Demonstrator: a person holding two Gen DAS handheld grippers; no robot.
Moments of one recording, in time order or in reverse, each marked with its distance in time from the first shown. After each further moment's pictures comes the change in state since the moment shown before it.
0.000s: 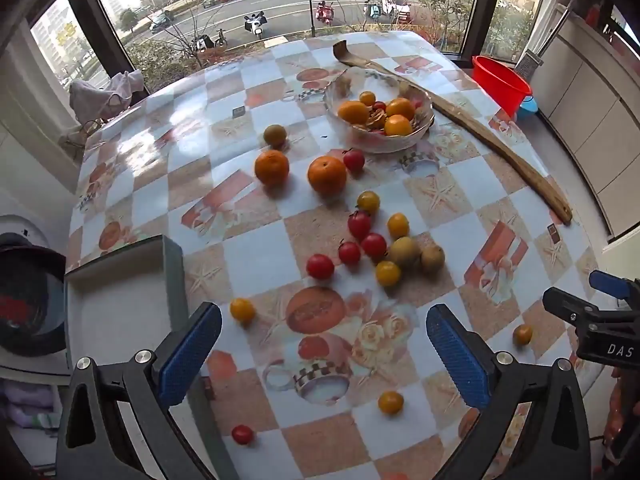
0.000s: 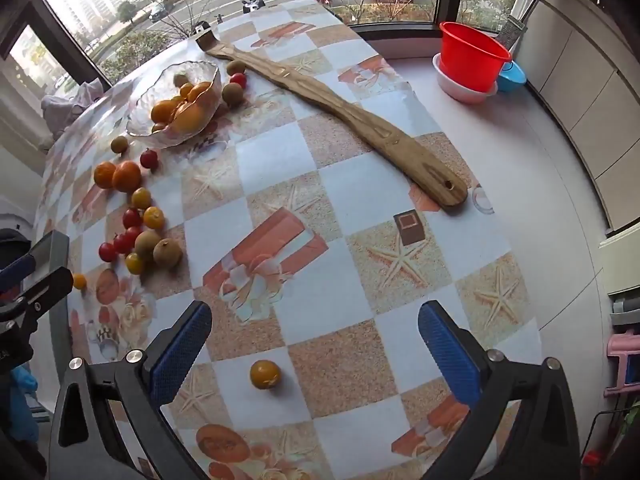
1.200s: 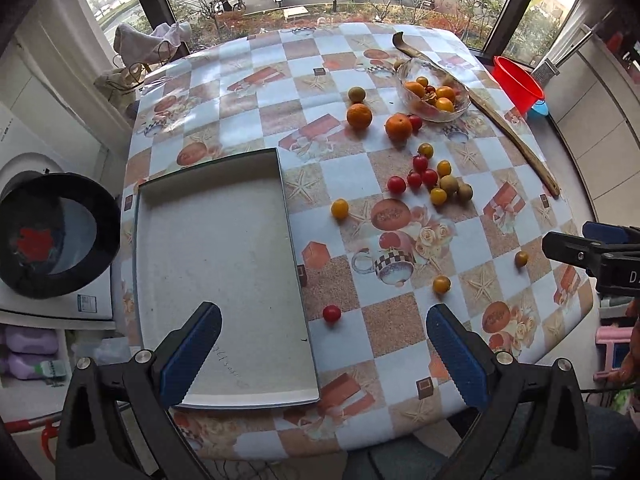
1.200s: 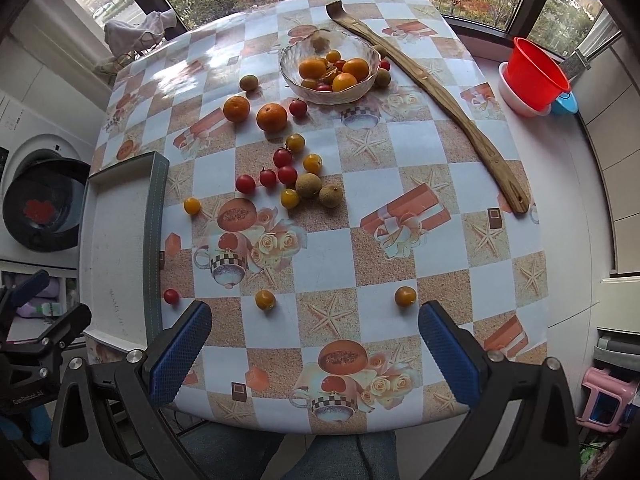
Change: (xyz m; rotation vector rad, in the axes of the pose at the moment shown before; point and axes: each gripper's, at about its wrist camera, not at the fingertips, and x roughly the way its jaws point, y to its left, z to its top) left arm -0.088 0.099 -0.049 -0.038 0.142 -0.037; right arm -0.074 0.121 -0.015 -0.190 0.138 0.057
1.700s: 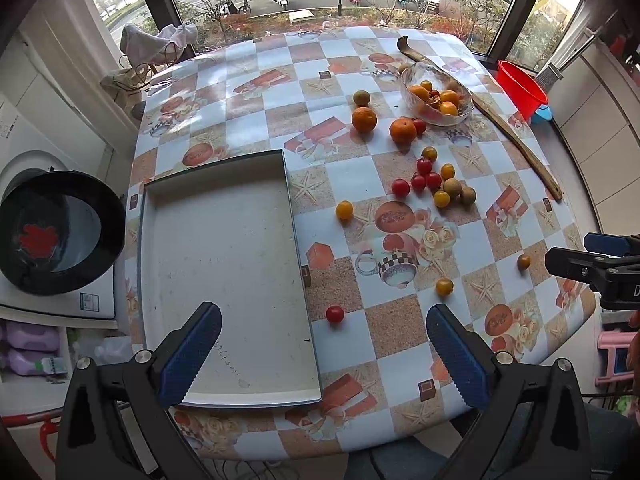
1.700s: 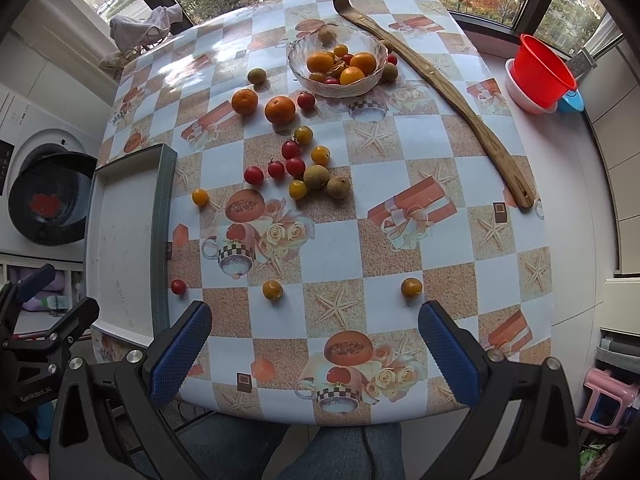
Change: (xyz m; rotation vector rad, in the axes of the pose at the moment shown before) left arm 0.000 0.005 0.000 -0.030 -0.014 0.004; right arm -0.001 0.001 -0.004 -0.012 0.035 0.025
